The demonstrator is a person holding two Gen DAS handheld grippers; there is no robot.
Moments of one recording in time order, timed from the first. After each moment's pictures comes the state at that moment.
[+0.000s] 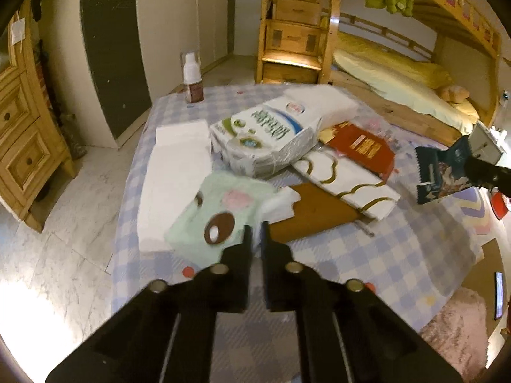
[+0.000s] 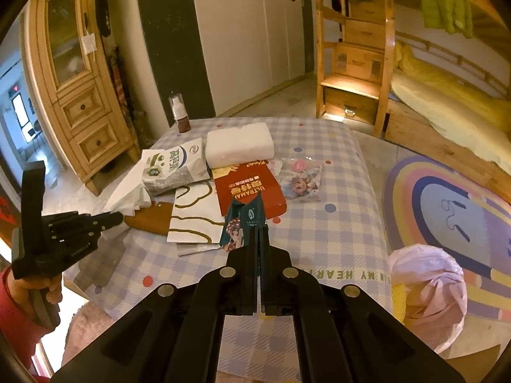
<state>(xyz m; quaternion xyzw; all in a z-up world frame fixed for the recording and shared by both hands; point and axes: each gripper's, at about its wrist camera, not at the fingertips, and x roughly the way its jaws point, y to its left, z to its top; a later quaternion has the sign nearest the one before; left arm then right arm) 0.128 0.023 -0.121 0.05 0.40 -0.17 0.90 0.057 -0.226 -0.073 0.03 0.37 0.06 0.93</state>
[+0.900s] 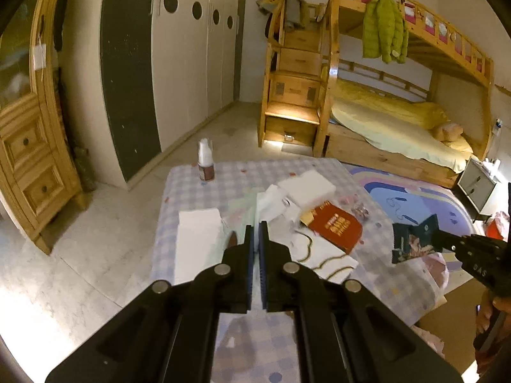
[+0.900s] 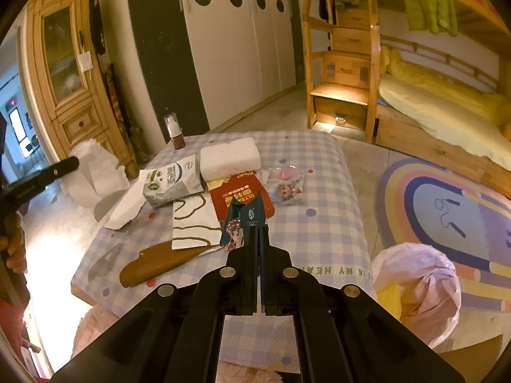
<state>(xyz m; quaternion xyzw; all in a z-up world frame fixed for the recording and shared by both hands) 0.102 0.026 -0.026 0.02 0.32 -0.17 0.93 0.035 -0.248 -0.056 0.05 0.35 0.05 0.93</state>
